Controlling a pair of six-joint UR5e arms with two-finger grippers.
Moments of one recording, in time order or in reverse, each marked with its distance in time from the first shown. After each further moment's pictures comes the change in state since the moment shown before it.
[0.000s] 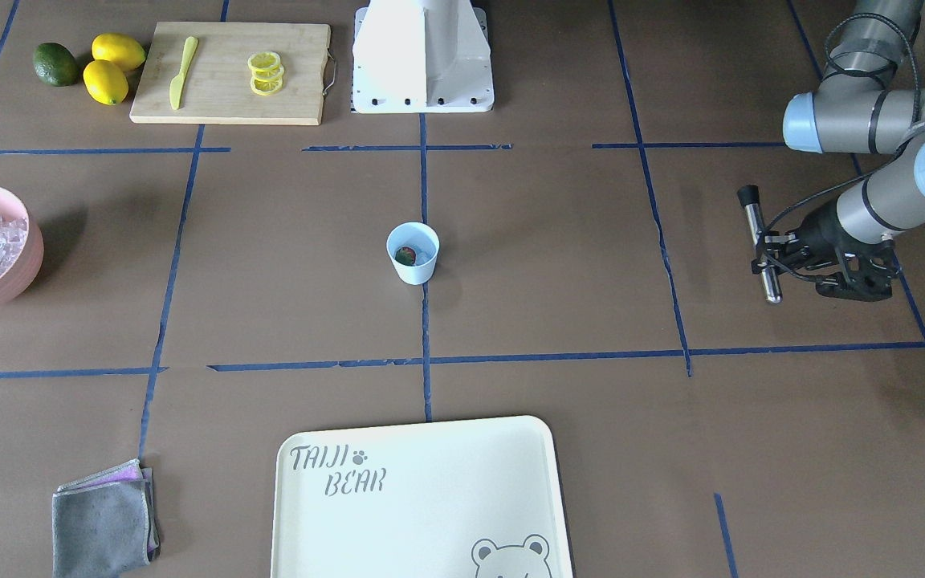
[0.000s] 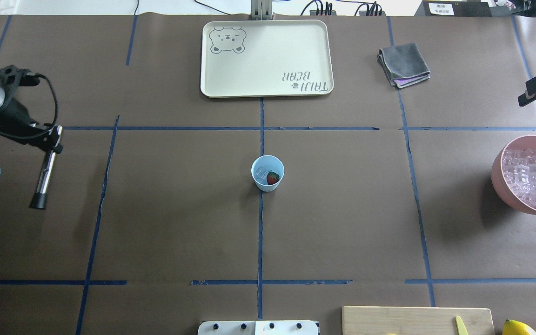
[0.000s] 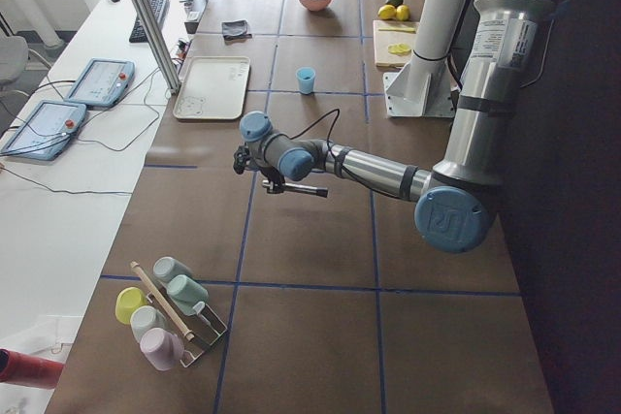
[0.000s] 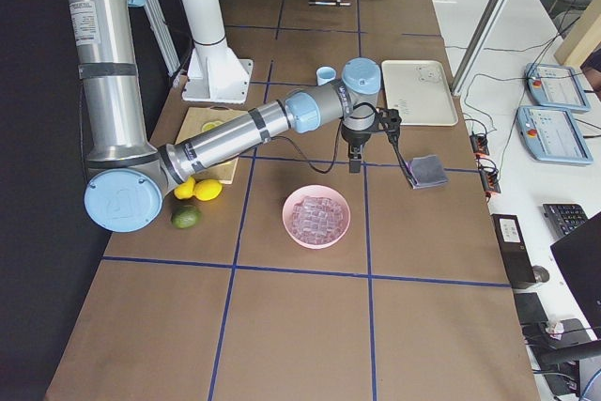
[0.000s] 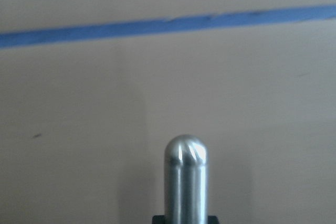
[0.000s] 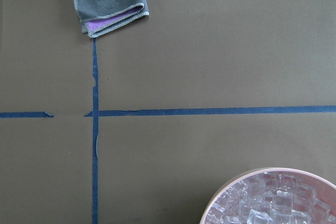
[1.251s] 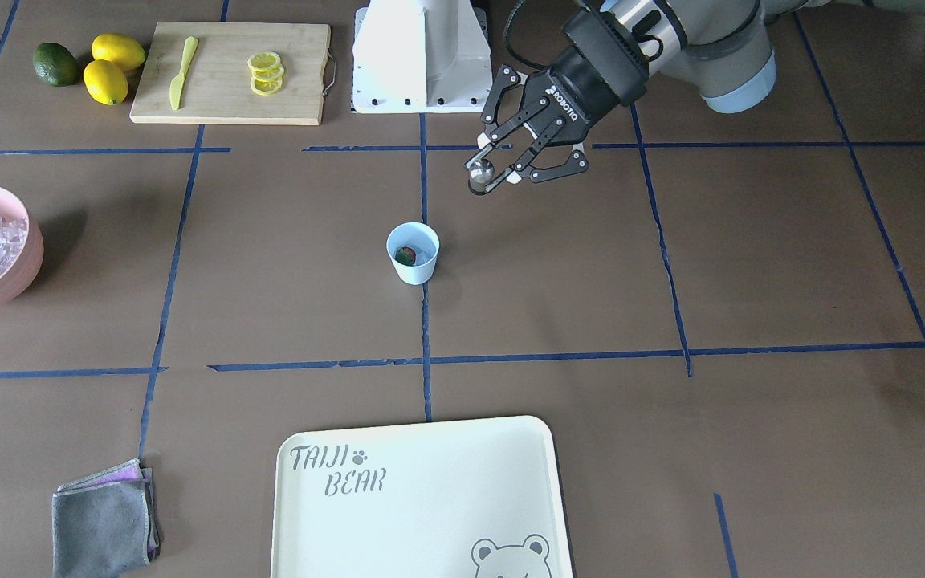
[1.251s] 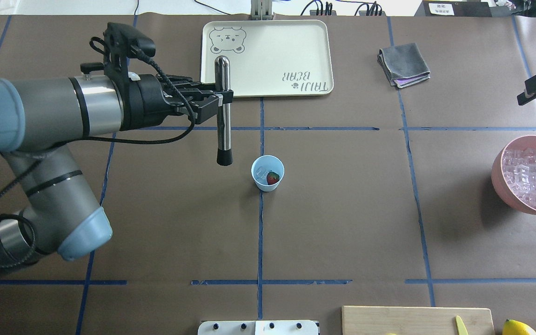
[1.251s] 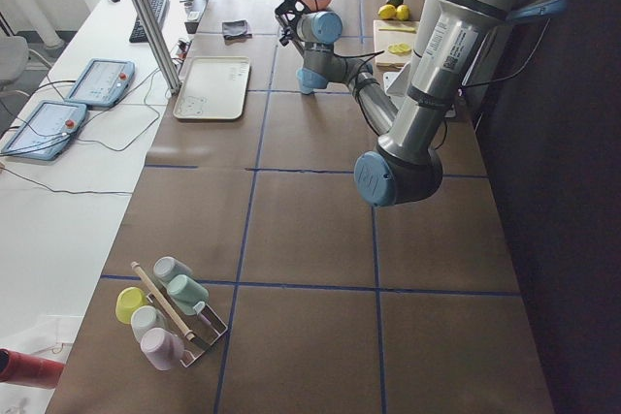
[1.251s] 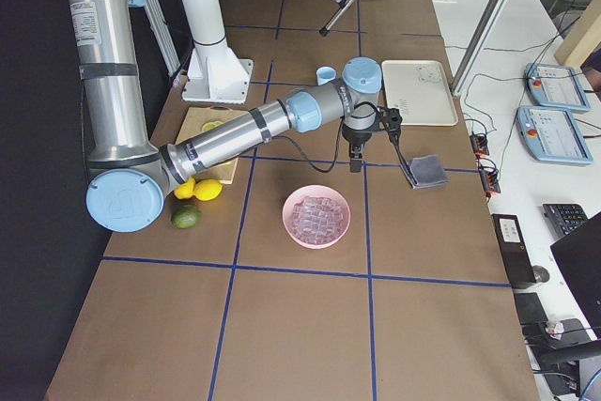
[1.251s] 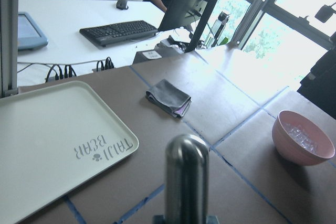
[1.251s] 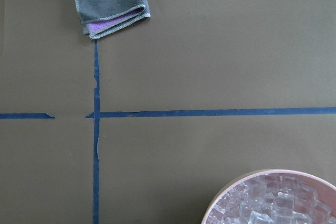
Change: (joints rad) left arm 0.386 -0.223 -0.212 -0.779 0.710 -0.112; right arm 0.000 0.005 -0.002 -0.001 -0.001 0.000
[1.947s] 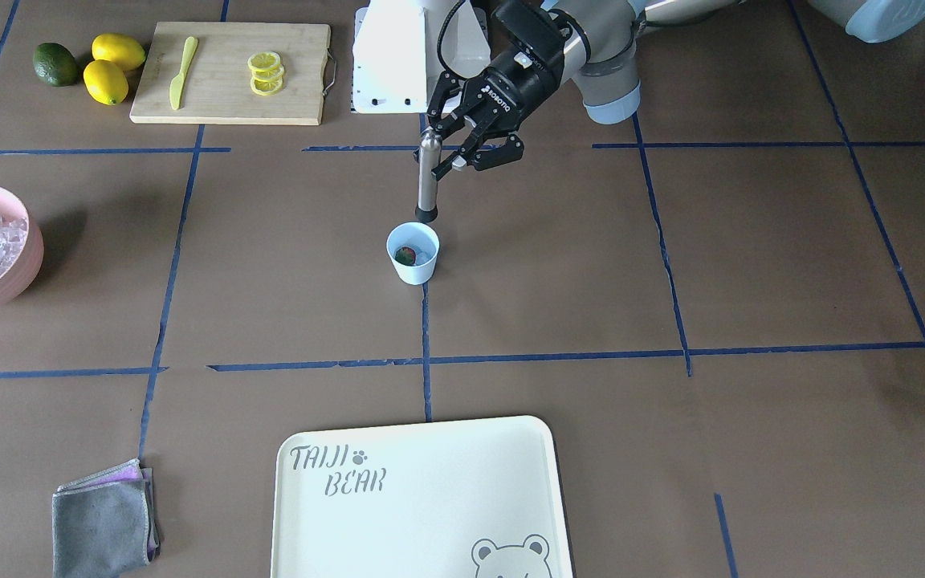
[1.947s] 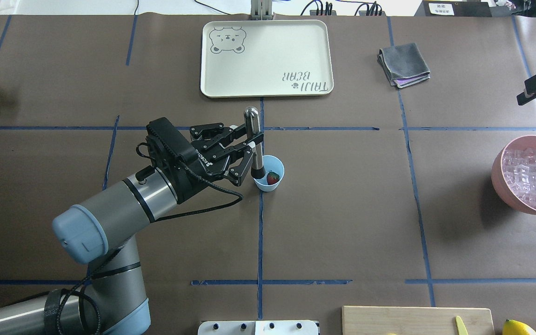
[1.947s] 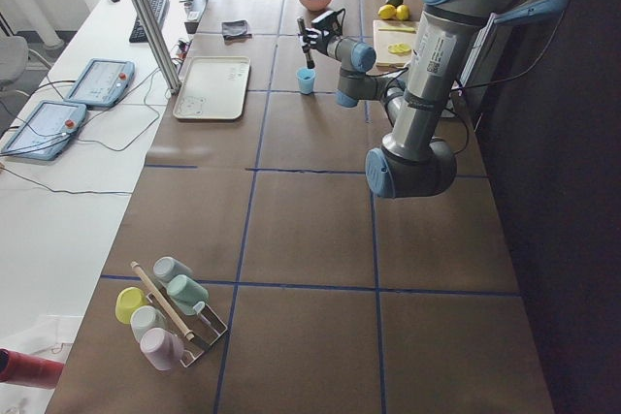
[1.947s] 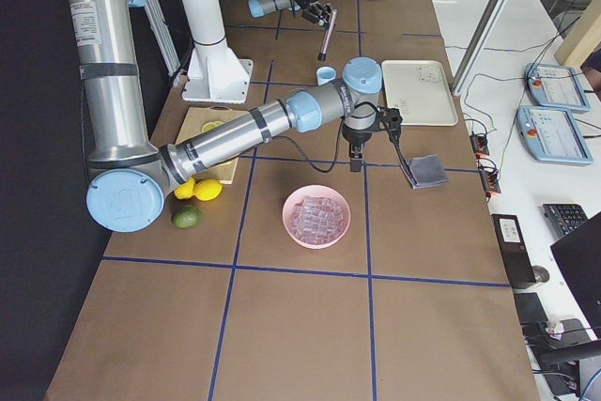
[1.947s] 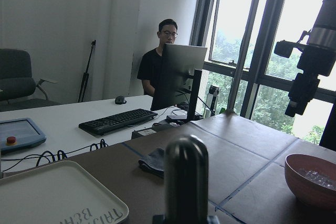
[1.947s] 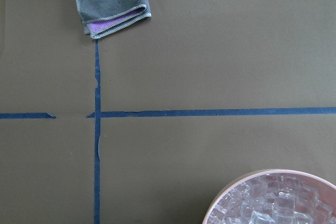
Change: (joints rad) left arm 0.280 -0.018 0.151 -0.318 0.495 0.294; right arm 0.000 0.001 -0.001 -0.001 0.004 0.000
